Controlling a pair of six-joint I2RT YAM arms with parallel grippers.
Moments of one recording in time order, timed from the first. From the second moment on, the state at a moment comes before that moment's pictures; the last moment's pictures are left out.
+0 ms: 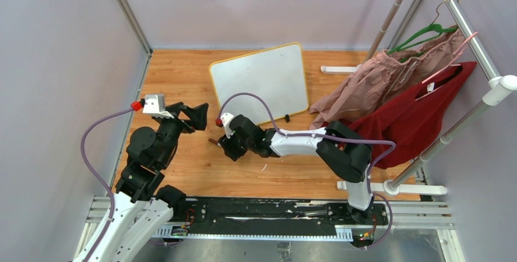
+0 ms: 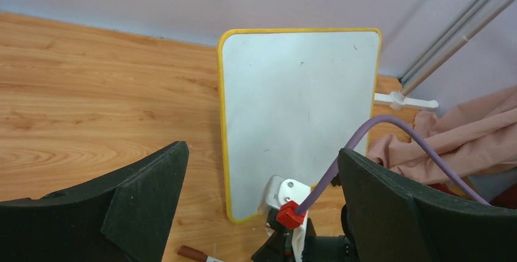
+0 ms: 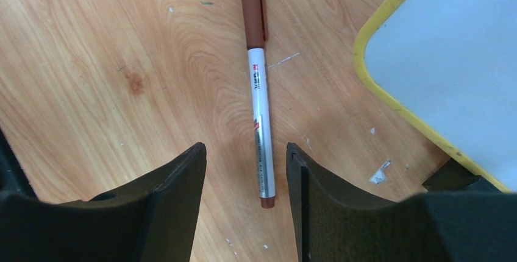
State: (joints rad) left arm -0.45 0.44 0.66 -0.17 -0.23 -0.34; right arm 1.08 1.91 1.17 0.08 -0.08 0.13
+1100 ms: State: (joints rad) left arm -0.45 0.44 0.66 -0.17 -0.23 -0.34; right arm 1.11 1.87 1.12 -0.09 0.09 0.07
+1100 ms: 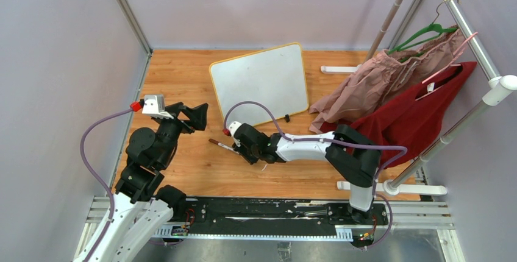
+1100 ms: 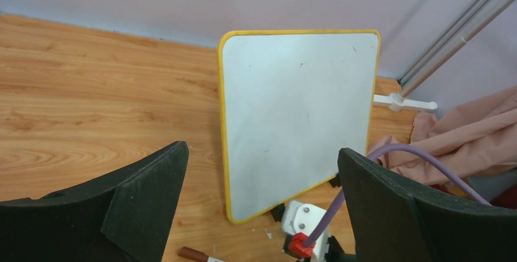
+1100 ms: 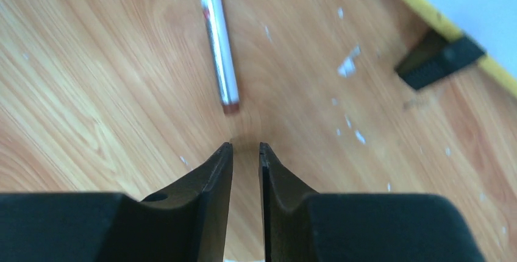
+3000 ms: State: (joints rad) left arm -0.45 0.43 0.65 -0.17 -0.23 -0.34; right arm 1.16 1.82 1.20 -0.18 0.11 0.03
